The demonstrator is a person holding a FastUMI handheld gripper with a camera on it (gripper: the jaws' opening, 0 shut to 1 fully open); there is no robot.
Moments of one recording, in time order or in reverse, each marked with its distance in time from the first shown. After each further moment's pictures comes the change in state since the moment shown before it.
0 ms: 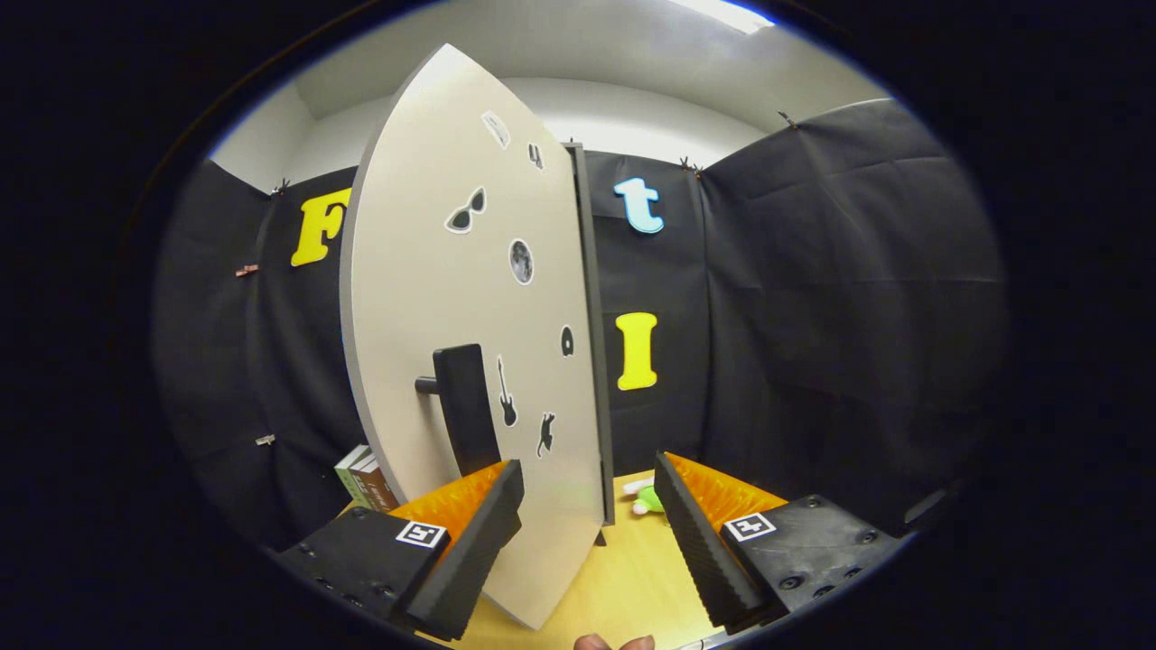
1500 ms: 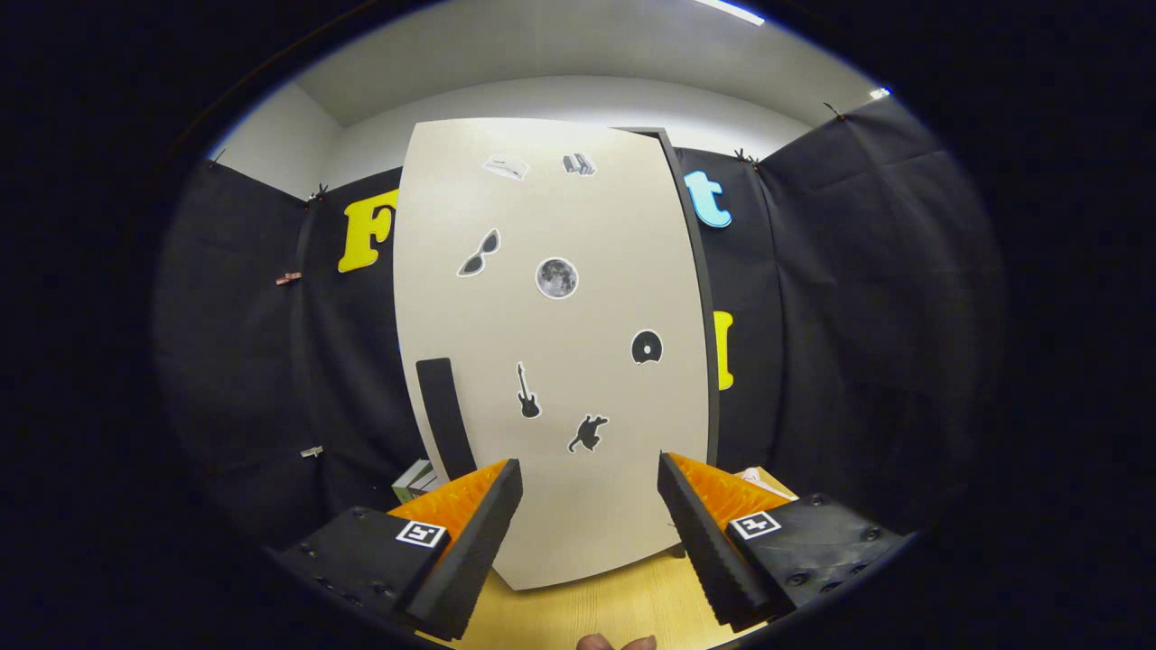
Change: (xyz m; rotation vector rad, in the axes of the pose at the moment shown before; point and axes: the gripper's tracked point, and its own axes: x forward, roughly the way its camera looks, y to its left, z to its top) arm 0.043 0.098 0.000 0.031 -0.004 0.151
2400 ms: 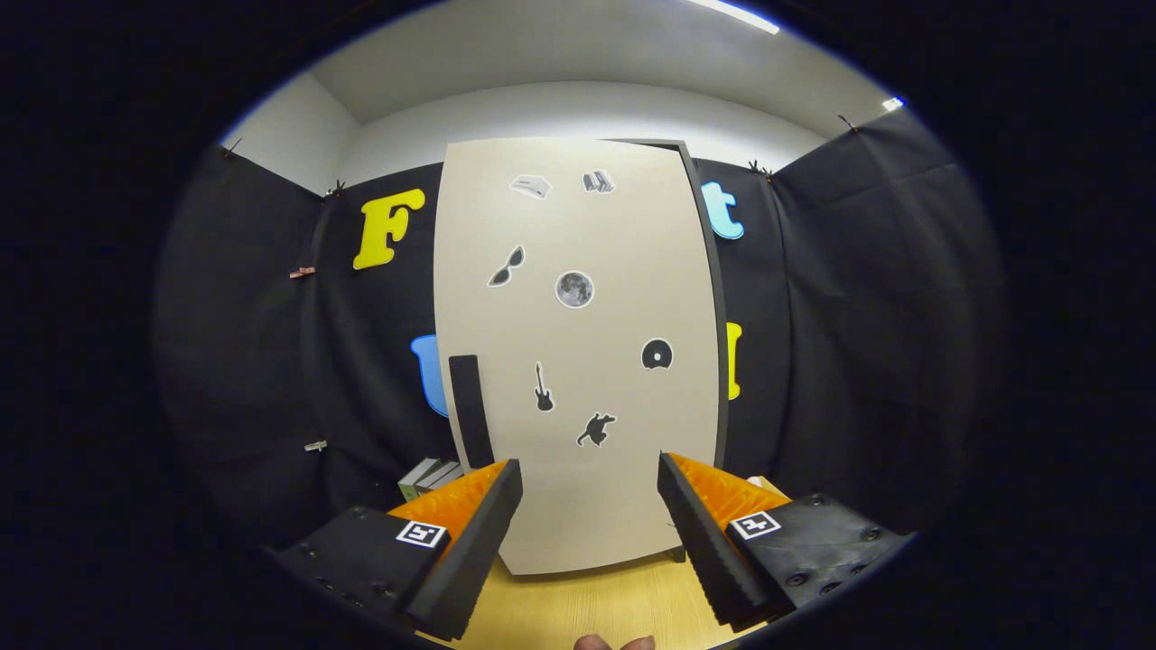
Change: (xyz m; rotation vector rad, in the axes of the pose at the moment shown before) arm -0.010 0.017 0.004 -0.039 -0.025 0.027
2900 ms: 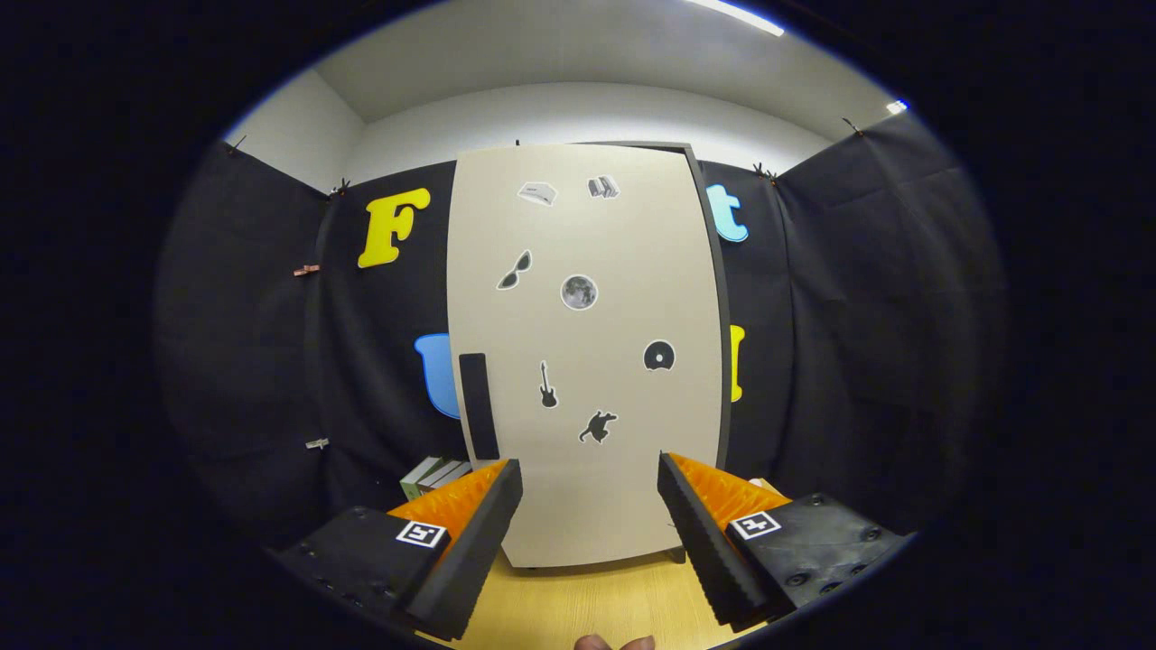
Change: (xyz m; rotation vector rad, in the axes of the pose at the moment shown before) arm -0.003 0.004 -0.001 -0.009 0.000 0.008
